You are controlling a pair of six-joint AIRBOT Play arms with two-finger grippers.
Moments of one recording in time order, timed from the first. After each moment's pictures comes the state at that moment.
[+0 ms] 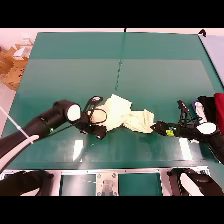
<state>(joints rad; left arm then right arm) -0.67 -1.23 0.85 1.19 -0.97 -1.70 -0.15 -0.82 0.33 -0.79 0.89 1.27</state>
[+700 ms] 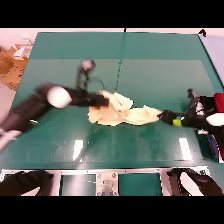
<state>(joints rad) -0.54 -1.09 1.12 1.21 -0.83 -1.72 -0.23 -0.83 0.55 -0.82 0.93 1.26</state>
